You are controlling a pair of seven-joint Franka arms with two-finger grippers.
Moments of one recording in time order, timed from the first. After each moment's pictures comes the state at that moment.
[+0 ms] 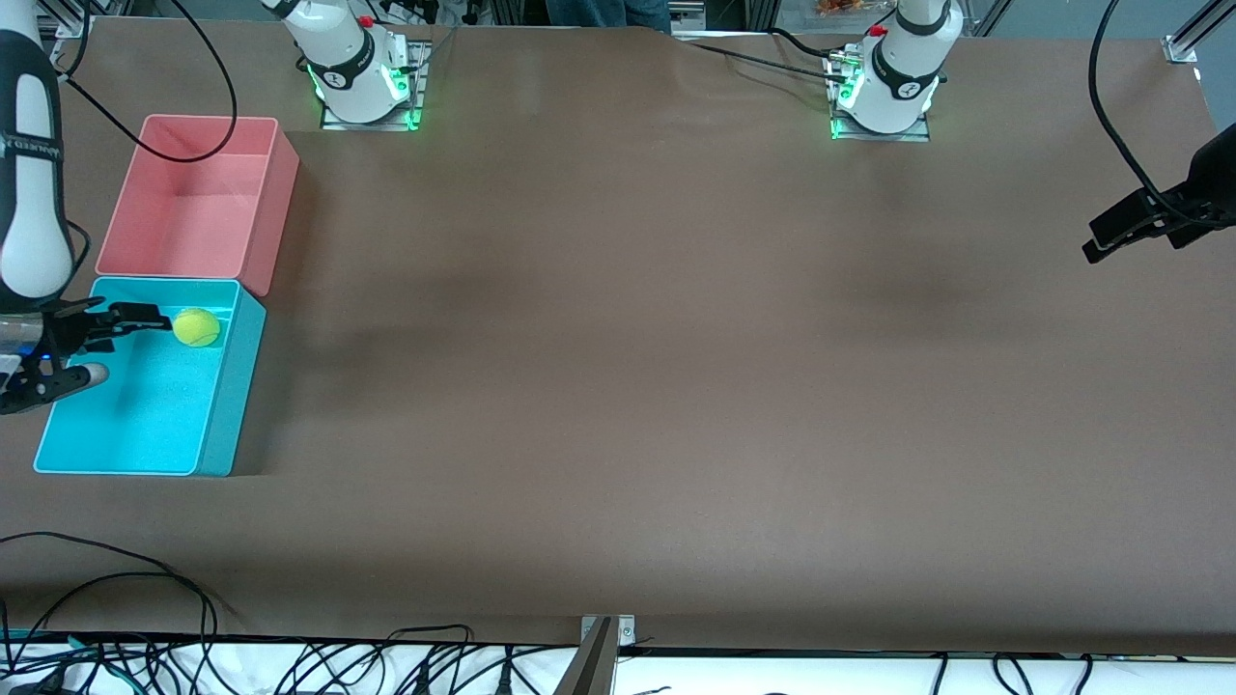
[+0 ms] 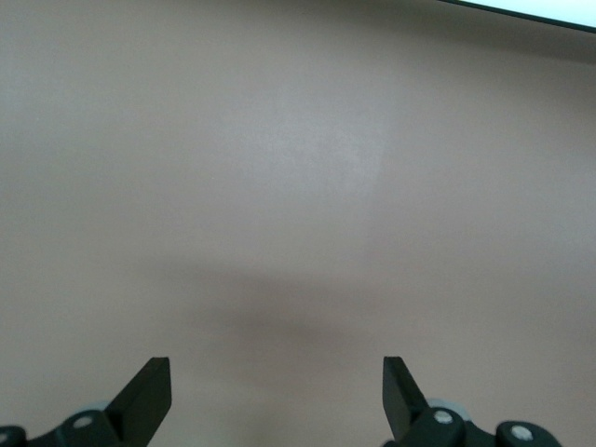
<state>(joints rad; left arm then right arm) 0.01 0.02 0.01 -1.52 0.00 1.57 -0.18 -0.13 0.47 -0.15 -1.52 0.03 1.71 -0.64</state>
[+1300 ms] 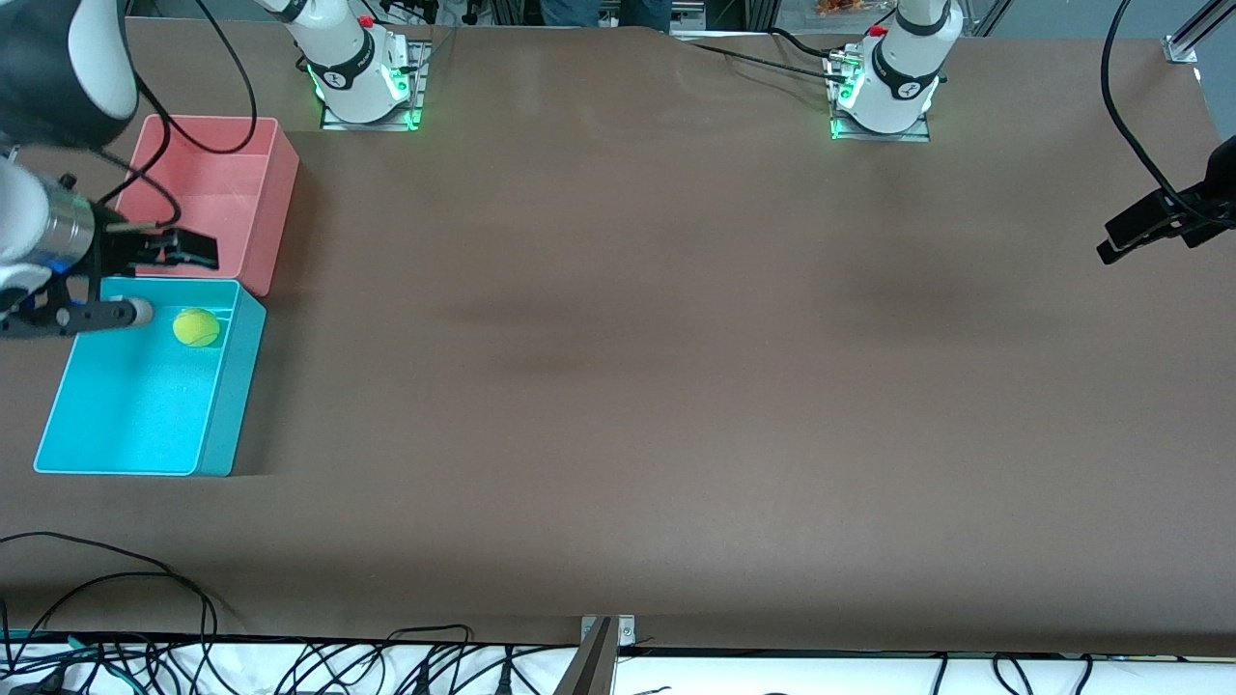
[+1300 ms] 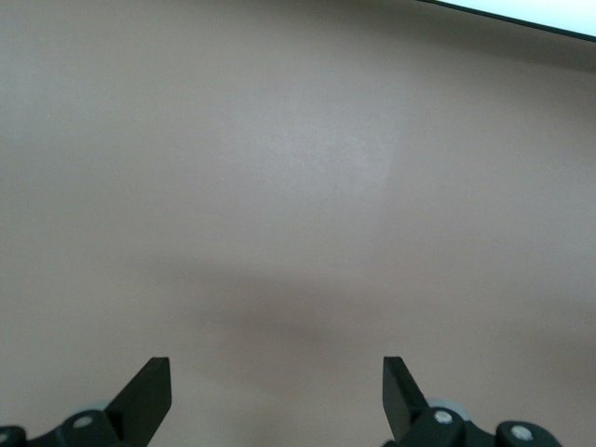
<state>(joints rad) 0.04 0.02 0.01 -1.52 0.00 1.57 -0.18 0.14 0.21 -0.09 -1.45 -0.05 1.42 -0.07</state>
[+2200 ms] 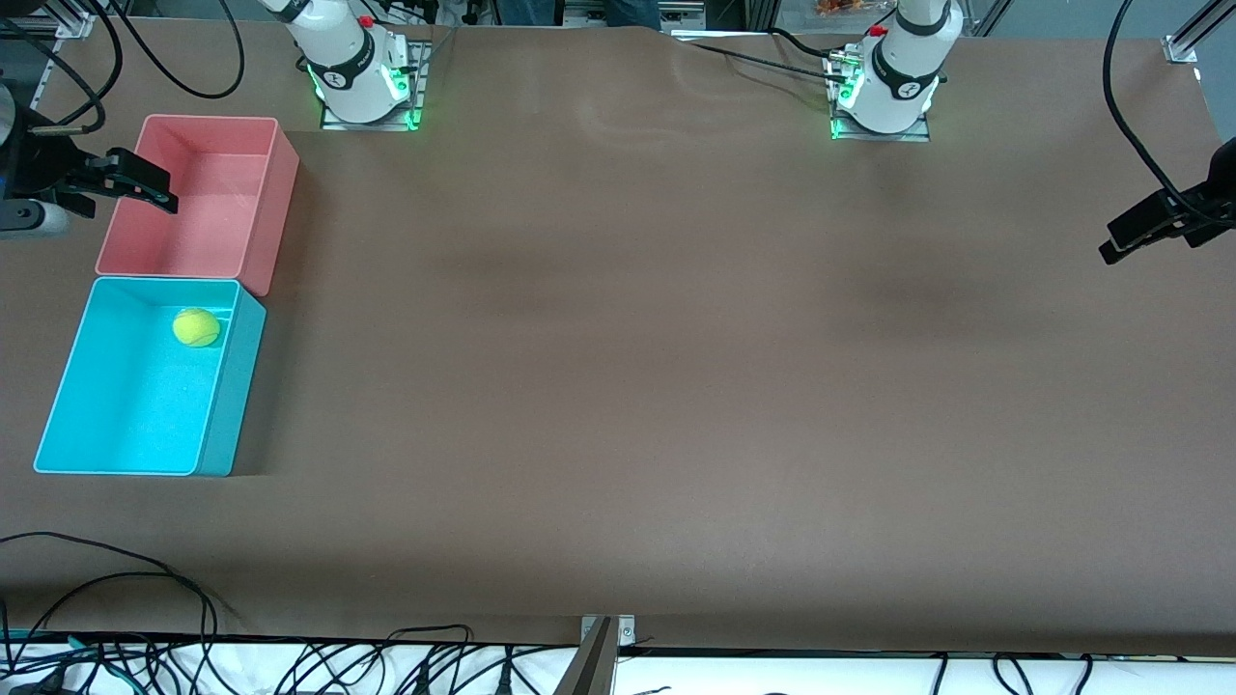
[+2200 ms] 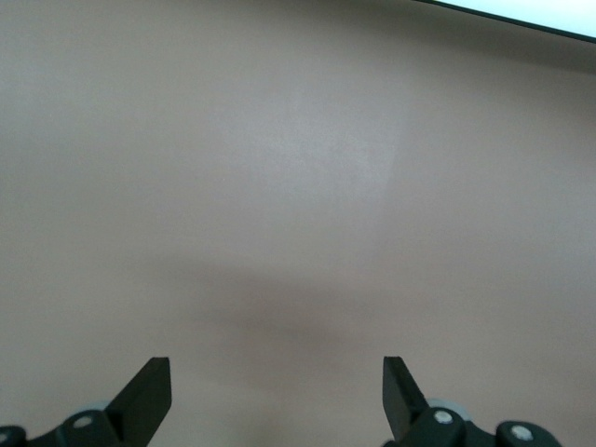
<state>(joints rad) 0.04 0.02 0.01 -1.52 0.00 1.57 -0.18 0.01 -0.04 -0.02 -1.67 -0.01 1.52 -0.09</state>
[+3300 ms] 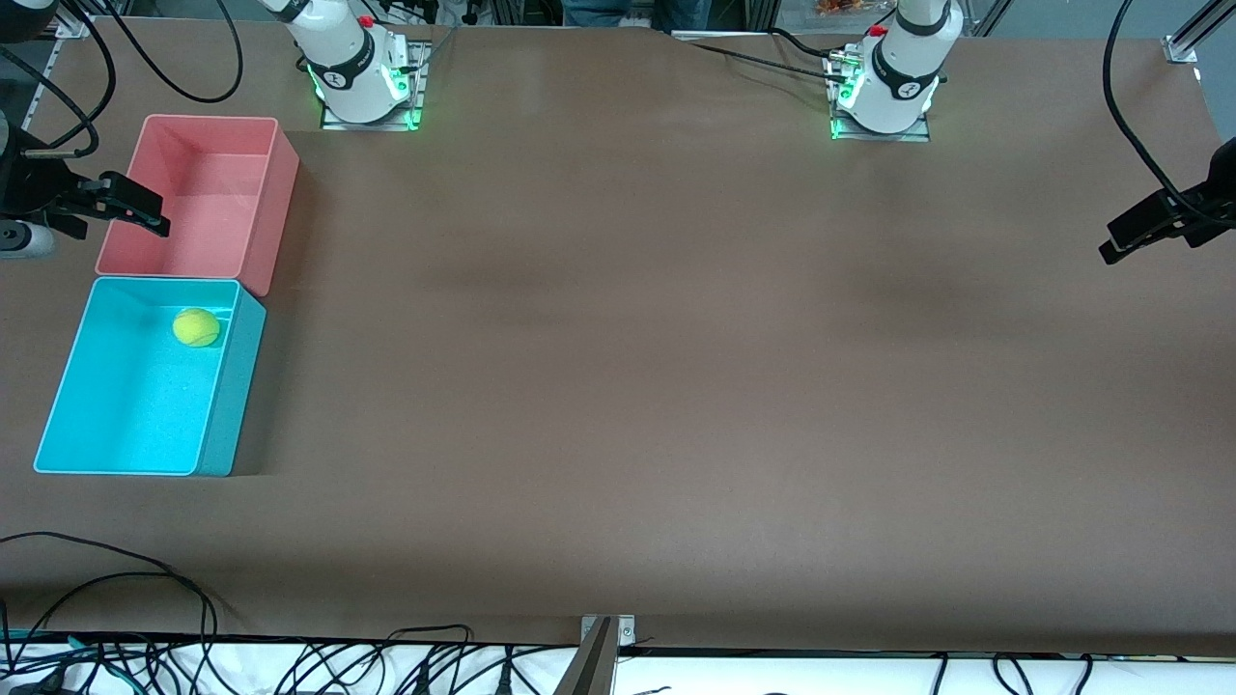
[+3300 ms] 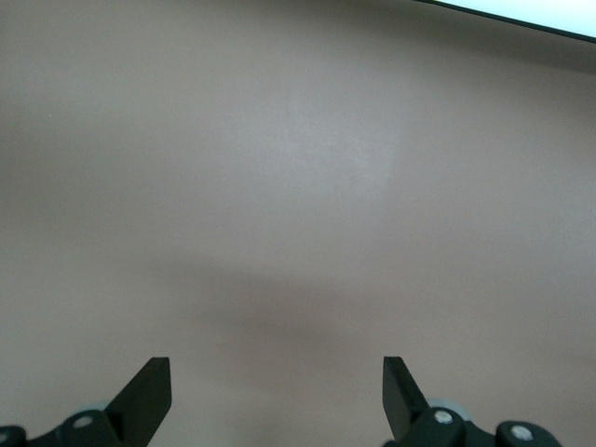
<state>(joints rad) 0.04 0.02 0.01 -1.52 0.00 1.57 -0.18 0.00 -0.01 -0.03 -1.67 -0.01 1.59 -0.08</state>
